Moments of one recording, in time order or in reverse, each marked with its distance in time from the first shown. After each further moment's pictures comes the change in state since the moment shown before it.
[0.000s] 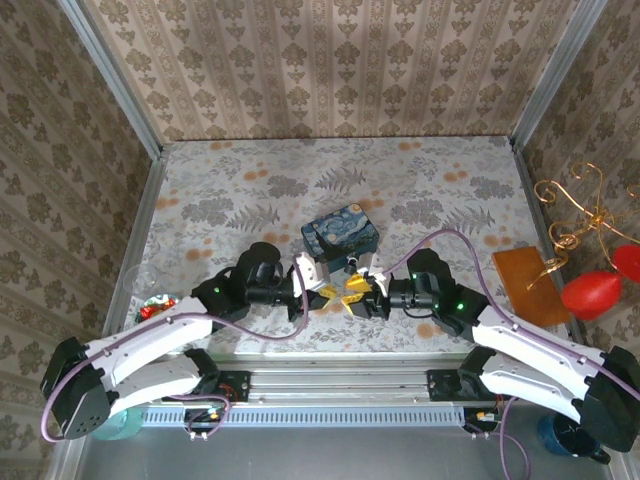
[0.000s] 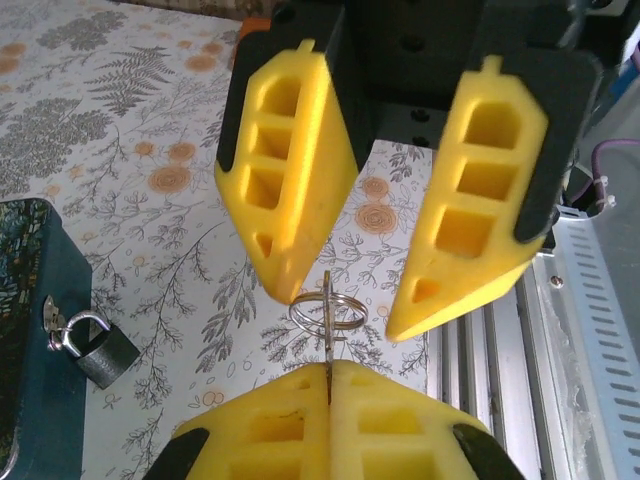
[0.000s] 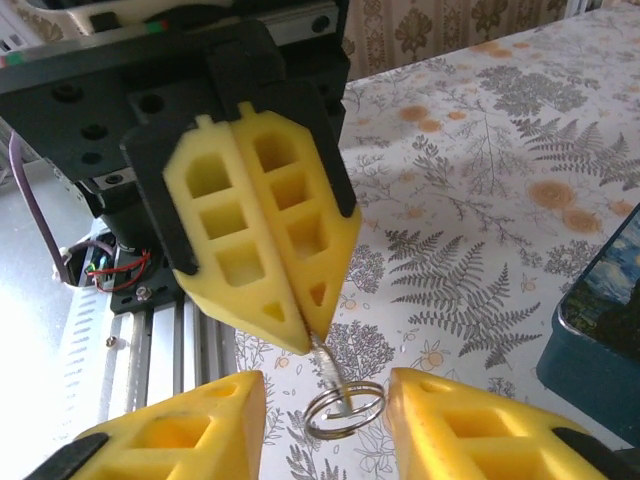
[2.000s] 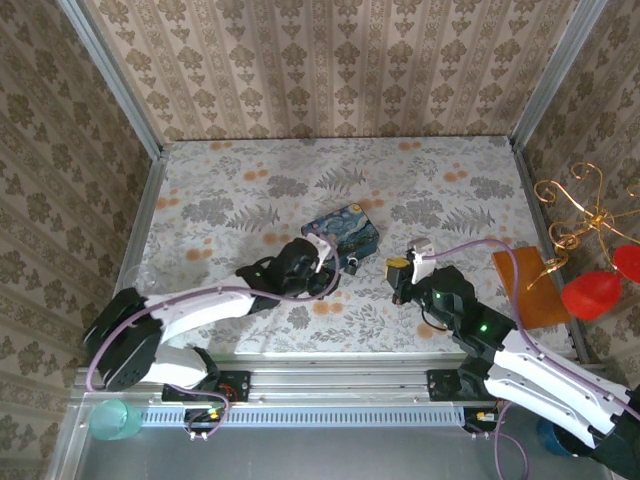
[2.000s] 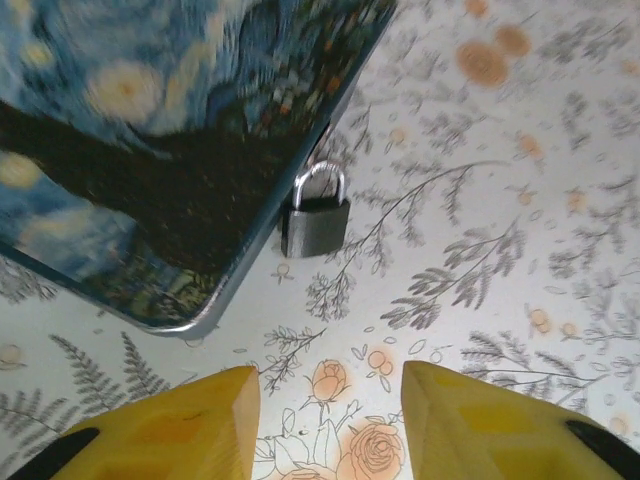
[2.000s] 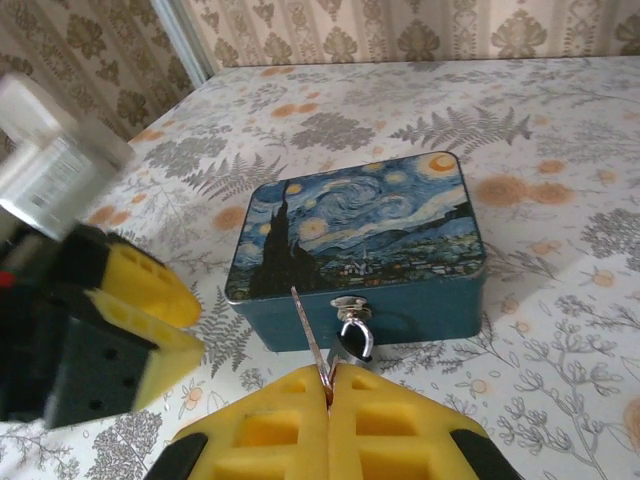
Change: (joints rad) left arm -0.053 0.394 0.115 0.027 -0.563 -0.568; right arm -0.005 -0.303 -0.126 -0.096 0.717 0.365
